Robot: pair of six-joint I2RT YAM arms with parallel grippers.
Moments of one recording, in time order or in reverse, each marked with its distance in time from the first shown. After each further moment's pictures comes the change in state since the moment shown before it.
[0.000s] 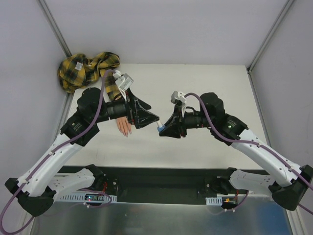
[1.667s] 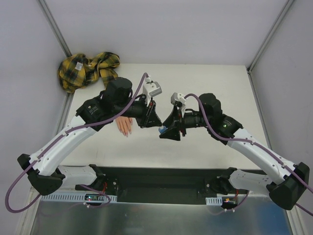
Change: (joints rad) left arm -0.137 0.287 0.281 -0.435 0.024 0.334; right arm -0.061 0.023 -0.093 0.132 -0.134 -0.025
